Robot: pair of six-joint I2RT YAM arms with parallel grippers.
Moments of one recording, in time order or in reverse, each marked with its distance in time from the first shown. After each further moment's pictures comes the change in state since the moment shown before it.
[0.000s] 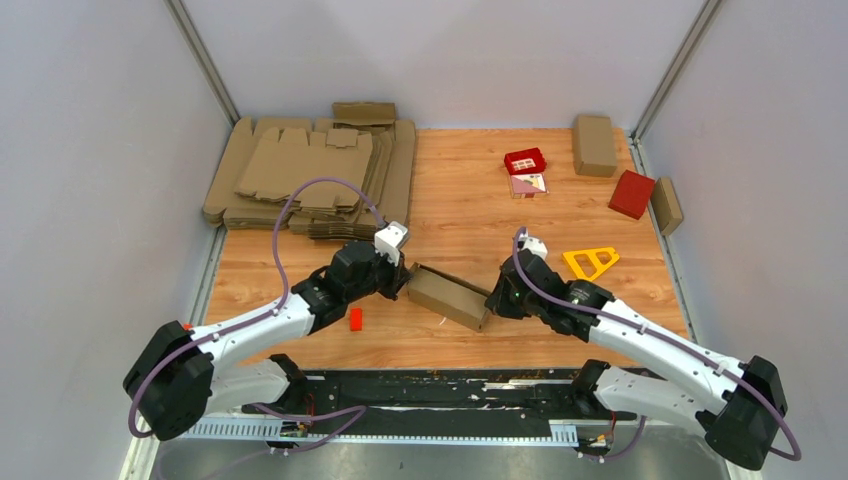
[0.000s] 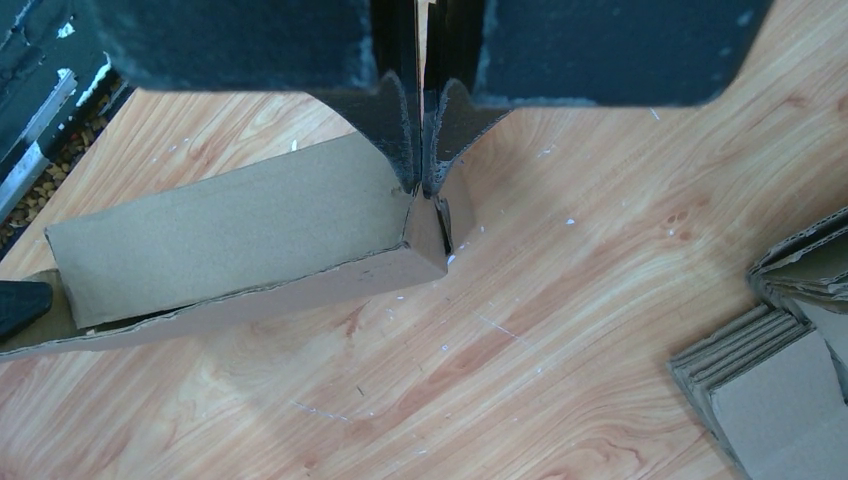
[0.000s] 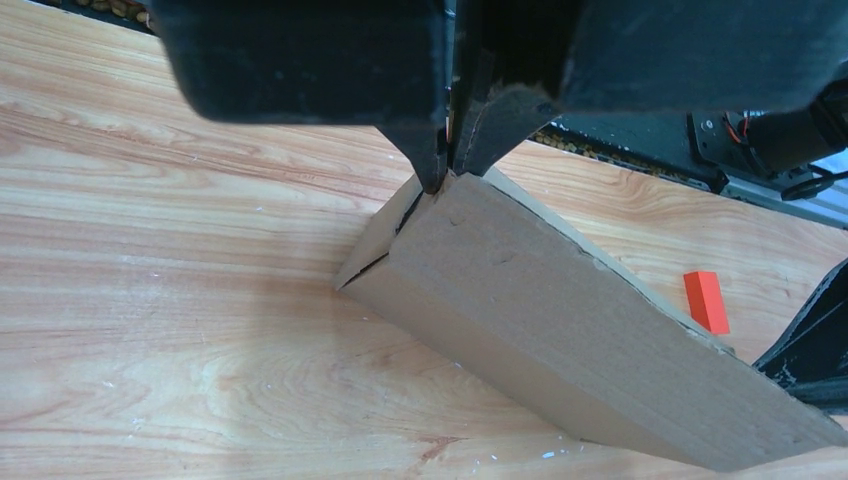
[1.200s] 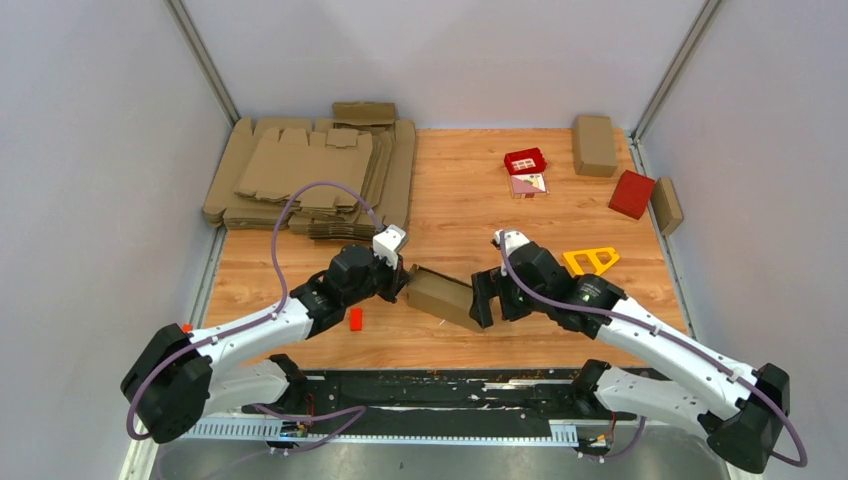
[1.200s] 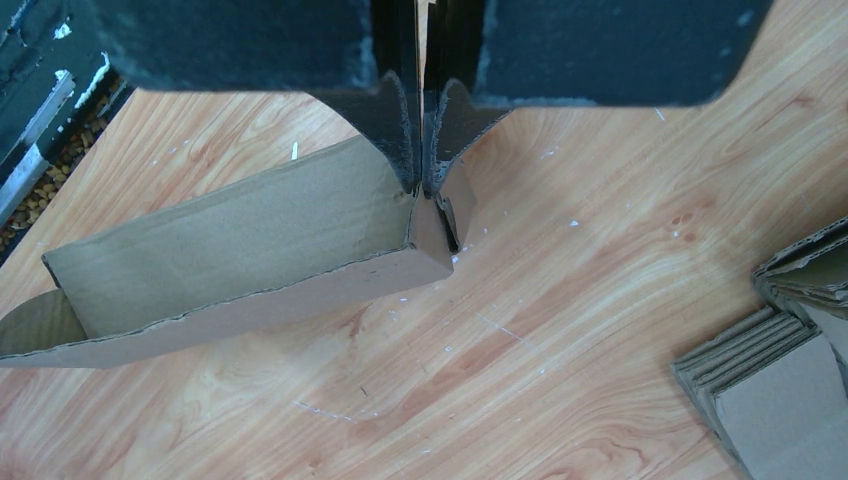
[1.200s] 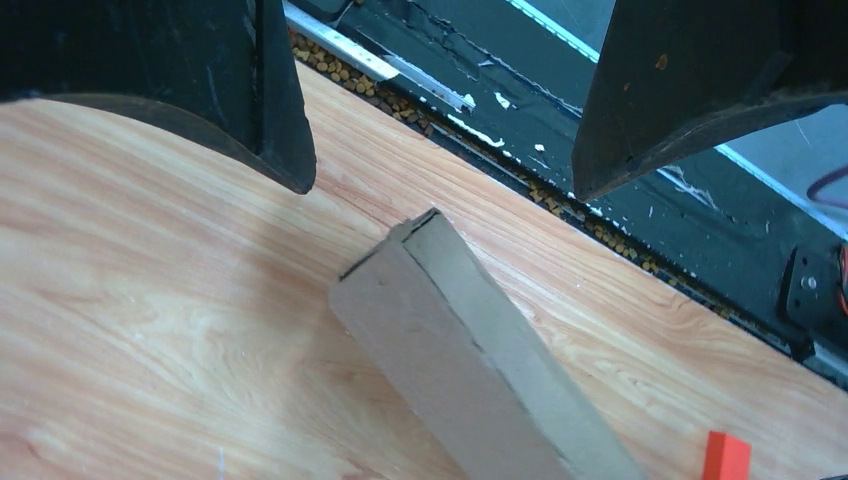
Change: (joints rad) left arm -0.006 -0.019 -0.039 0.042 -0.003 -0.001; right arm -0.003 -0.024 0.083 -0.098 -0.117 -0.377
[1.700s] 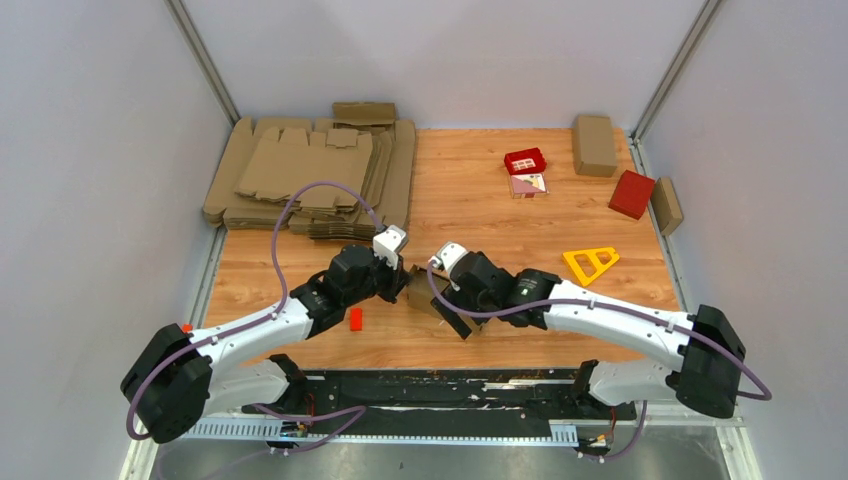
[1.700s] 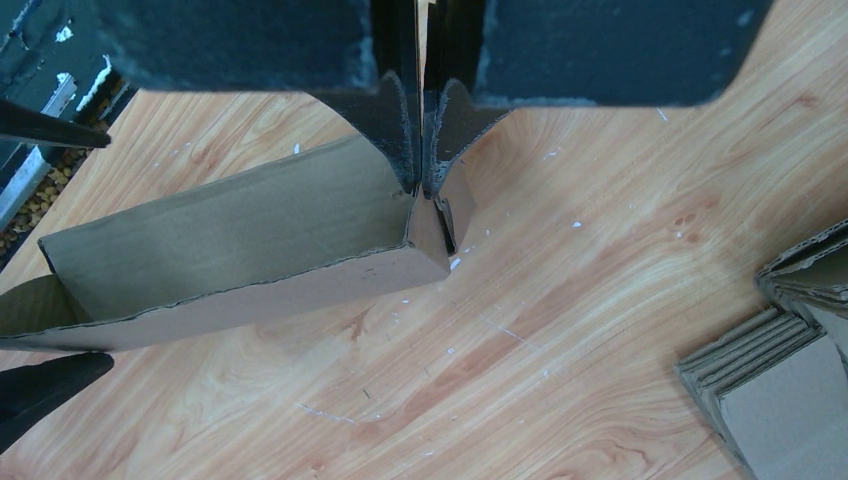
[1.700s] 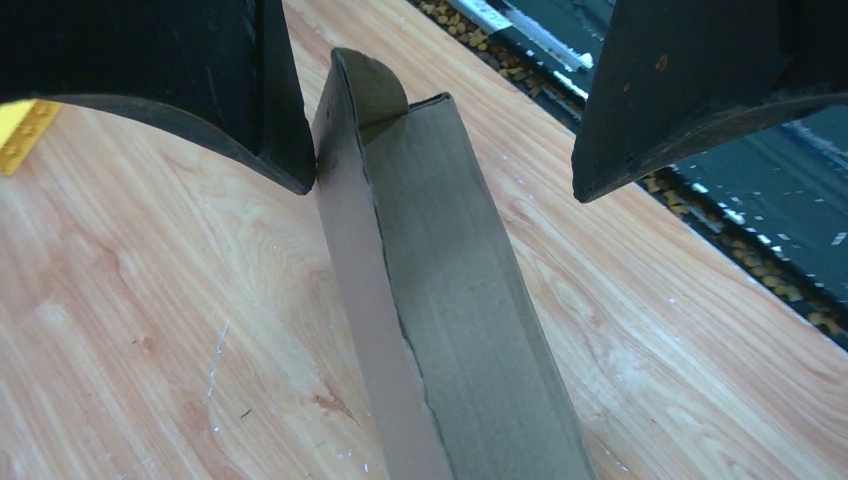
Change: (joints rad) left arm -0.002 0.000 0.000 -0.002 0.002 0.000; right arm 0.189 0.304 0.124 0.071 0.145 -0.358
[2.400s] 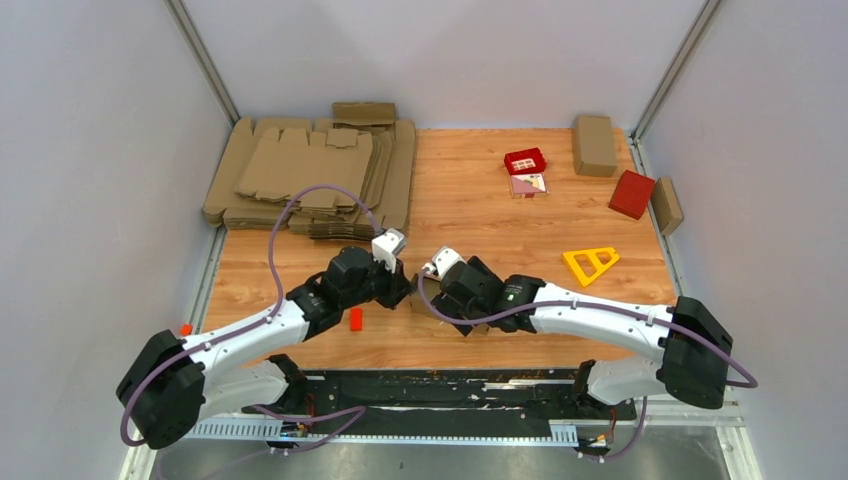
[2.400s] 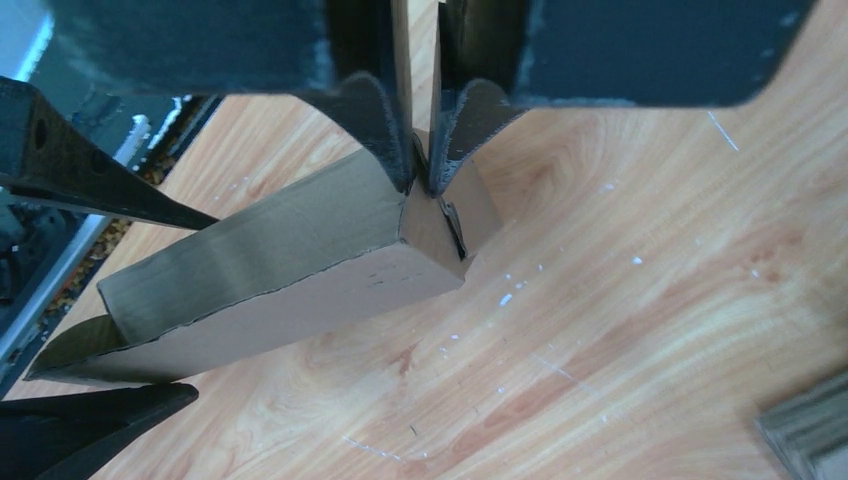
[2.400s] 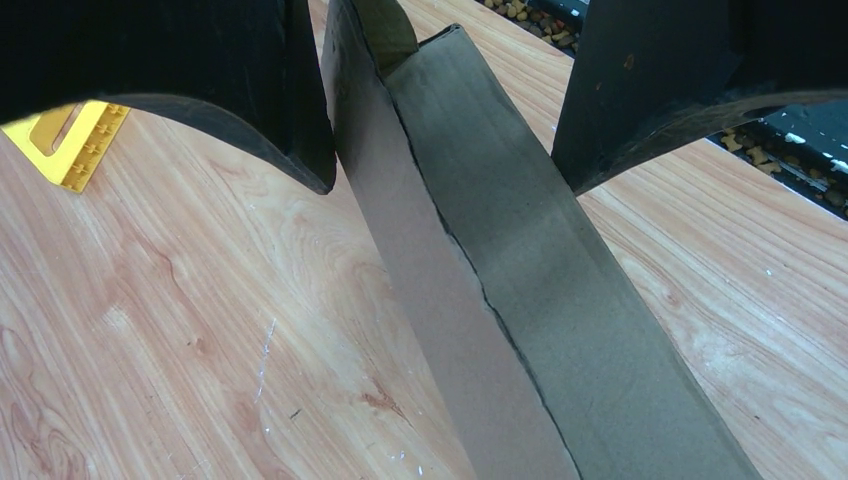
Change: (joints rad) left arm -0.005 -0.040 -0.003 -0.069 0.071 -0.087; right arm 0.060 0.087 -0.022 0.043 0.183 -0.022
